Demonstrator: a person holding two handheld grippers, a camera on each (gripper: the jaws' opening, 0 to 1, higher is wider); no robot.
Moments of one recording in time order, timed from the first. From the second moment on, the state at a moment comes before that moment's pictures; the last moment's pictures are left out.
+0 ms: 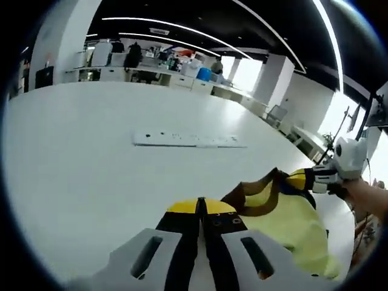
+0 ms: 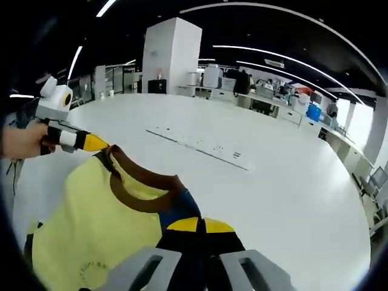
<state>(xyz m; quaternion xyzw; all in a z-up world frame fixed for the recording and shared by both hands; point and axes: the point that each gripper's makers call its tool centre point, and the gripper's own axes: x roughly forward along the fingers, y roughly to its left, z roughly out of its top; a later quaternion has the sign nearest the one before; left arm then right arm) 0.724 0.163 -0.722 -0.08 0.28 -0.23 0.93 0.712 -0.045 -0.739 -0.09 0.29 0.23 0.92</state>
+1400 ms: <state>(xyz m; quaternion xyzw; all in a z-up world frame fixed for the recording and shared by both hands) 0.622 0.151 -0.671 0.05 0.23 -0.35 0.91 0.591 -0.037 -0.697 -0.05 0.34 0.30 0.89</state>
